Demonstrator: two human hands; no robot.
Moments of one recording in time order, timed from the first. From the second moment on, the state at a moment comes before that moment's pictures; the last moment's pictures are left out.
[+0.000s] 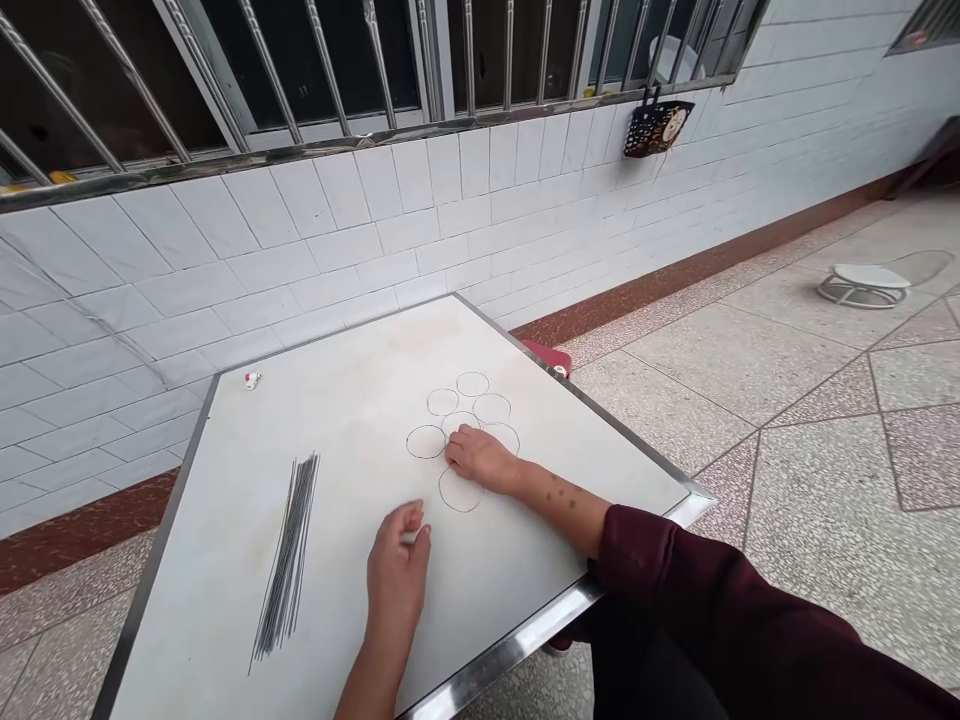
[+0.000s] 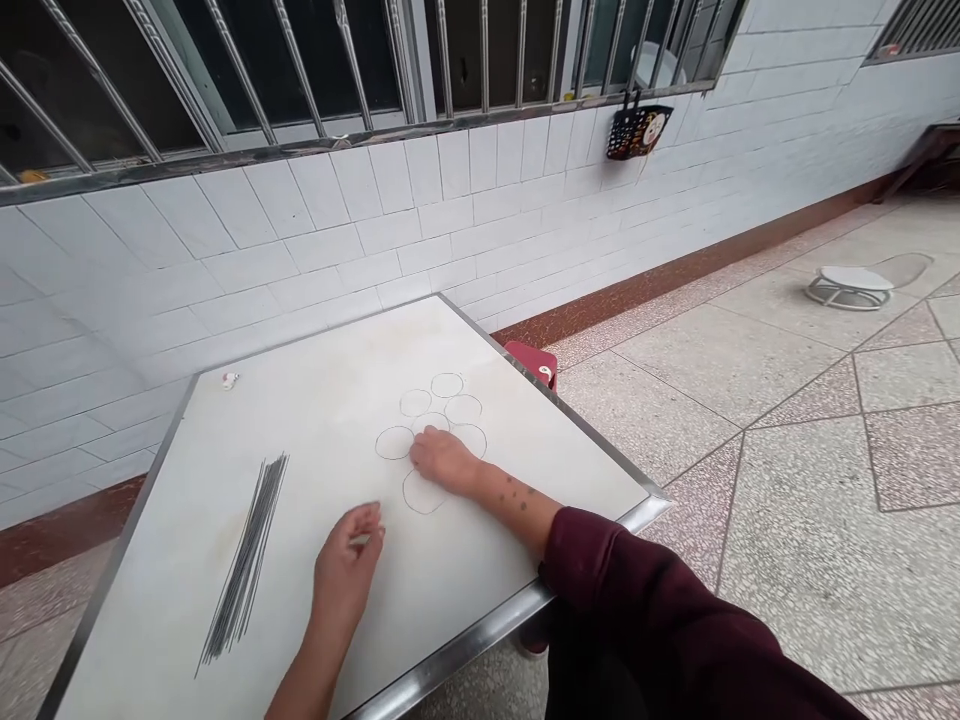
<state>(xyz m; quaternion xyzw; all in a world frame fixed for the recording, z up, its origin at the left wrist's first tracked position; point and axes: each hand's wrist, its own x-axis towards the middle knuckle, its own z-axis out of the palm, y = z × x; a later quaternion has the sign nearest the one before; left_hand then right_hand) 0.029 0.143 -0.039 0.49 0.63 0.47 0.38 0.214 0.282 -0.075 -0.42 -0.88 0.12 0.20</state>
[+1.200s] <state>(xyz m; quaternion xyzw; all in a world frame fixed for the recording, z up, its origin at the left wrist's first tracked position) 0.039 0.211 -0.054 0.39 0.54 0.49 0.57 0.223 0.267 -0.070 -0.29 -0.82 0.30 0.39</state>
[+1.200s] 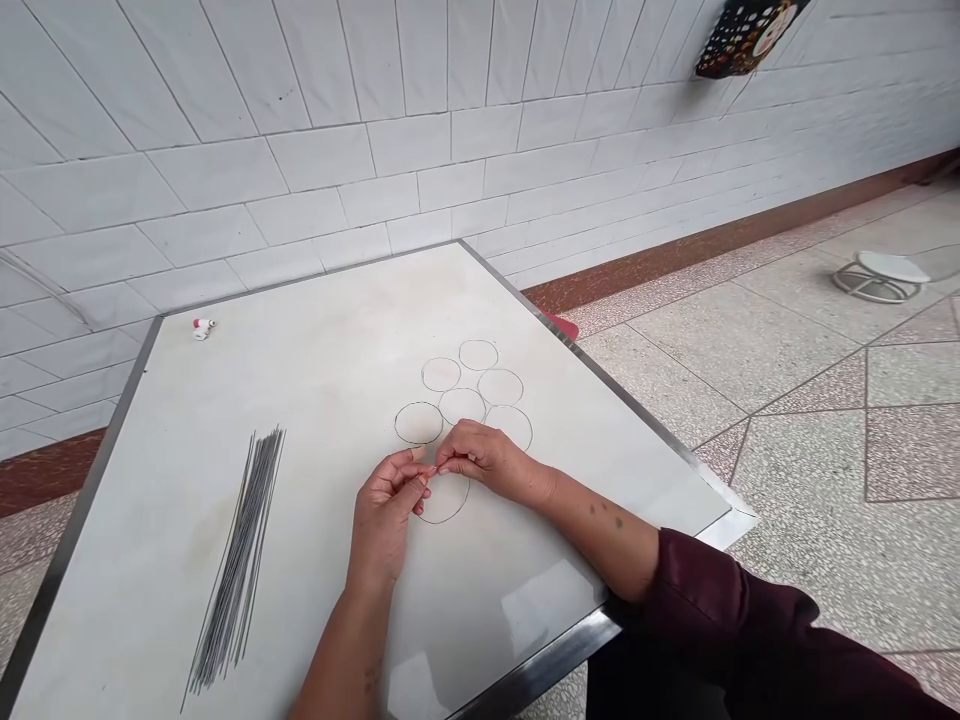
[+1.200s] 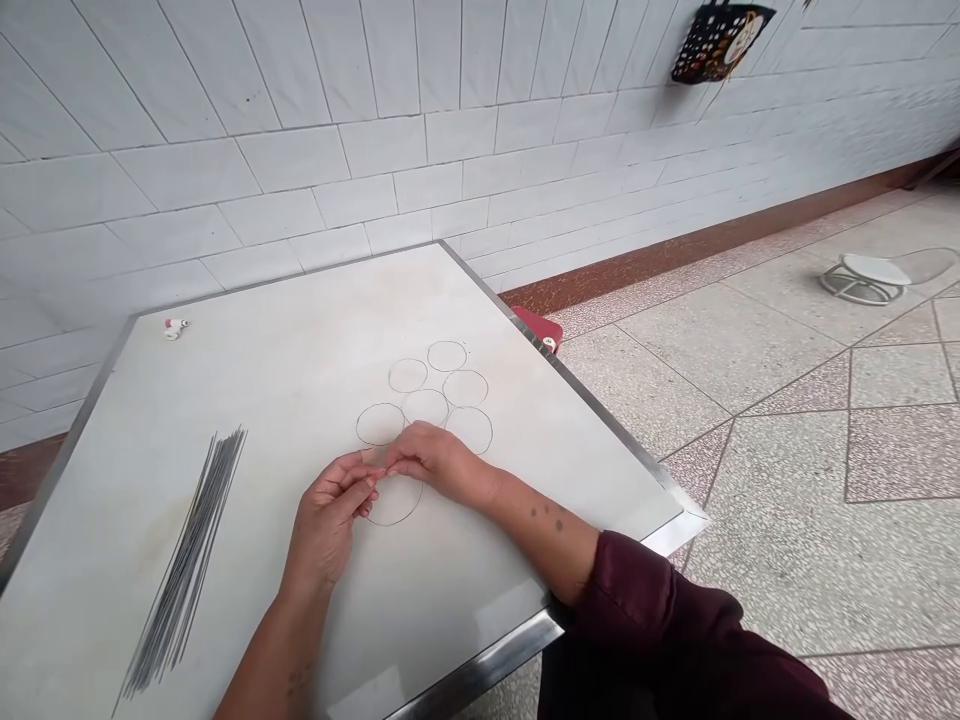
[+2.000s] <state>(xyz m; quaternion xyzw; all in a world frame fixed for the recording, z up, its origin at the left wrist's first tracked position) 0.041 0.209 -0.048 0.34 0.50 0.48 0.63 0.222 0.250 -0.060 -0.30 -0.80 0.37 0.38</state>
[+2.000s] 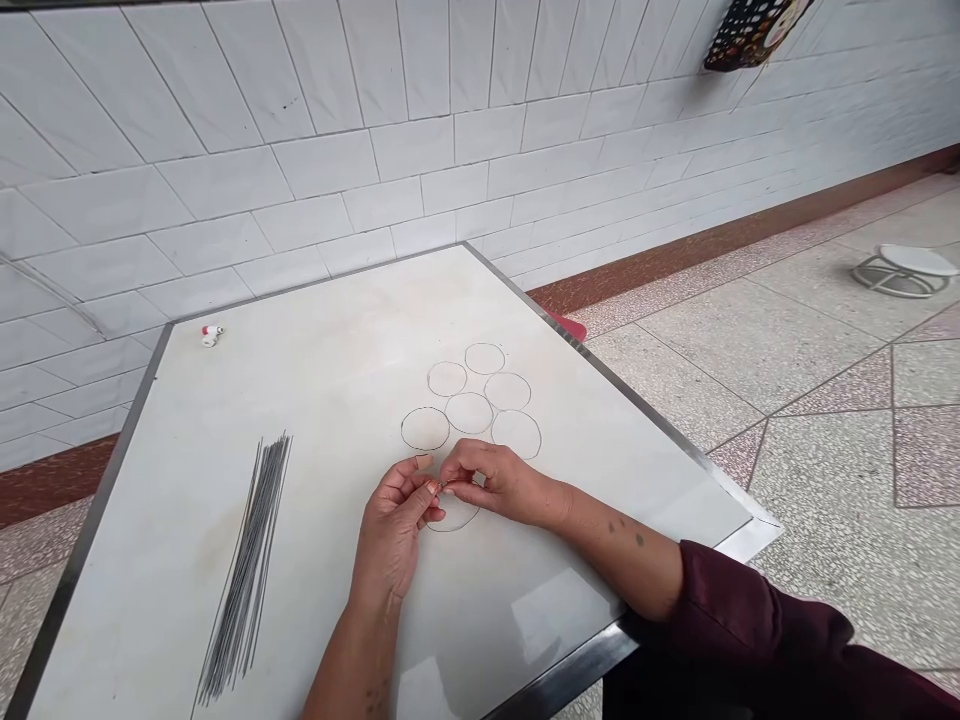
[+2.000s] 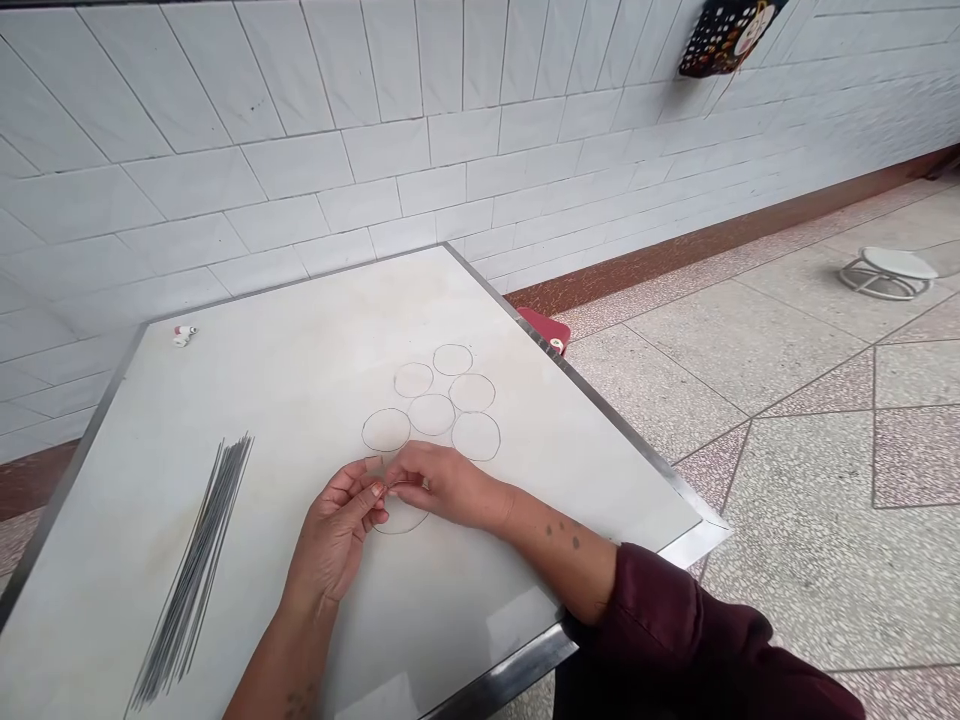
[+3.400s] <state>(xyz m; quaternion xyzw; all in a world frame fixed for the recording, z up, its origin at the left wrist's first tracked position) 0.046 0.206 -0.032 0.42 0.53 0.45 0.58 0.229 0.255 -0.067 -0.25 -0.87 0.22 0.37</state>
